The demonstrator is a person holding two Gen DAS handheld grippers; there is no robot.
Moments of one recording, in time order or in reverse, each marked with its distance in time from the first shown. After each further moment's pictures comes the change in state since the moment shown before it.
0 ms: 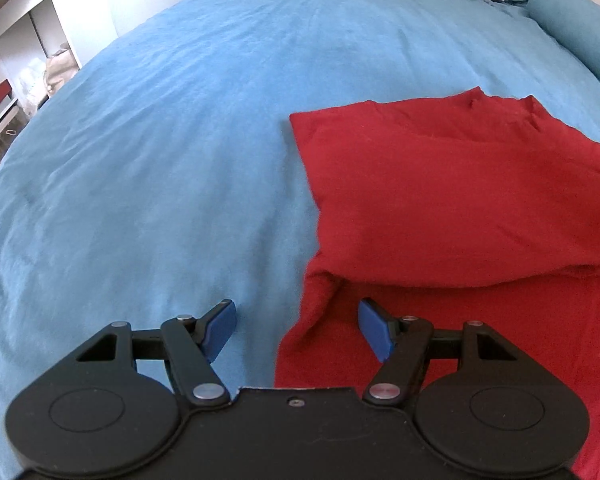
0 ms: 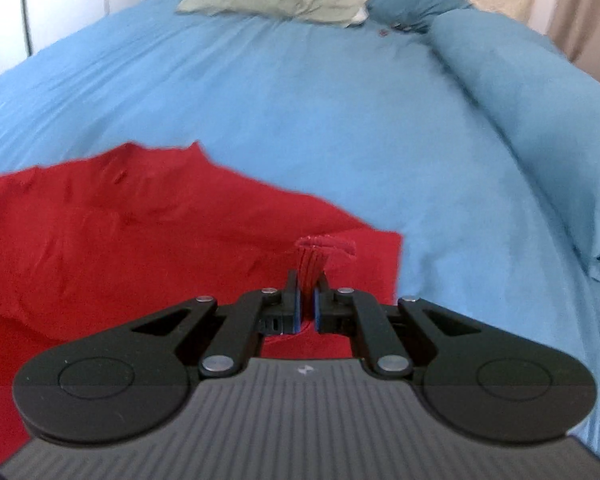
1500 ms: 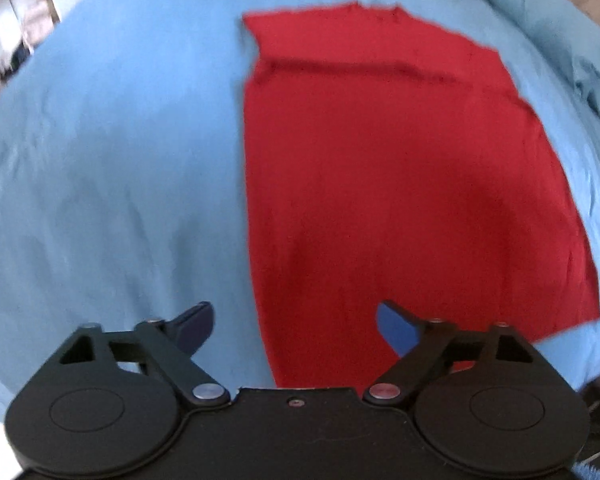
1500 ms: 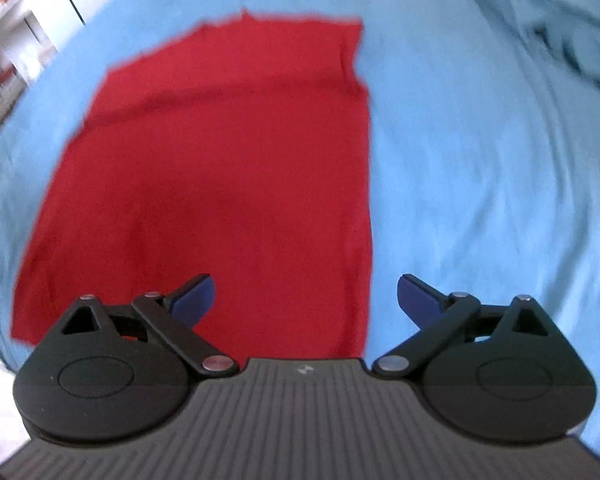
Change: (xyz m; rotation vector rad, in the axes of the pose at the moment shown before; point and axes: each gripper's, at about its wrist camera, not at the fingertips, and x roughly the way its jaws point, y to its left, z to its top) left arm -0.179 0.029 -0.169 0.088 0.209 -0.206; right arm -0.215 -0.066 -0.185 0.136 0.329 0.238
